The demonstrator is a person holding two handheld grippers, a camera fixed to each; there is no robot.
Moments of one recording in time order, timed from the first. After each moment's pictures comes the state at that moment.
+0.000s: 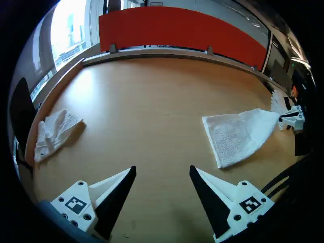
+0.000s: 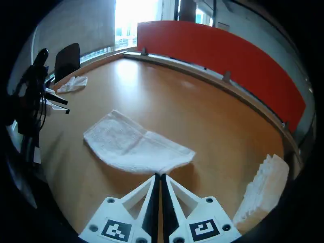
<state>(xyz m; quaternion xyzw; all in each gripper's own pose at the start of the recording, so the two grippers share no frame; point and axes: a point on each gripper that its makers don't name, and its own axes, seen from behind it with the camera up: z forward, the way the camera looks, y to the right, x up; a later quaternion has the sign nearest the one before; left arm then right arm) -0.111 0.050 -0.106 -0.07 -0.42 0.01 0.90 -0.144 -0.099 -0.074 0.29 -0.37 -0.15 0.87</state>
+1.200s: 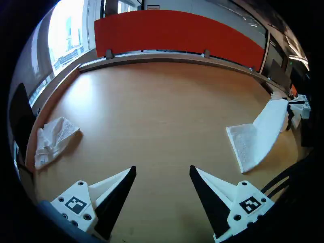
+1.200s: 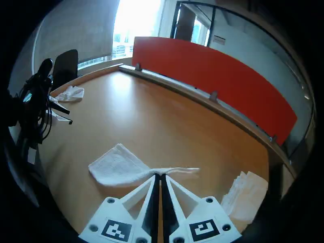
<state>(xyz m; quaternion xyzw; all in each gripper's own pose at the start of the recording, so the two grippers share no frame) -0.103 0.061 -0.090 -0.08 -0.41 0.02 0.91 -0.082 -0.079 -0.060 0.28 -0.32 -0.18 0.89</state>
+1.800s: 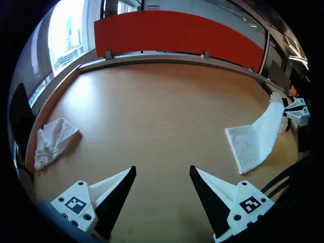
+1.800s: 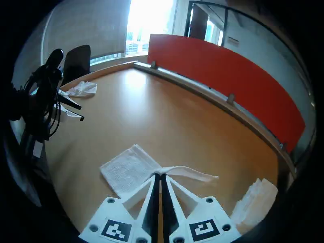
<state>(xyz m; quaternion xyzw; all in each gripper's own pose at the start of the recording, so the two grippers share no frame) -0.100 0.063 -0.090 -0.08 -0.41 0.02 0.91 -0.102 -0.126 -0.071 0.33 -0.33 -0.18 0.87</state>
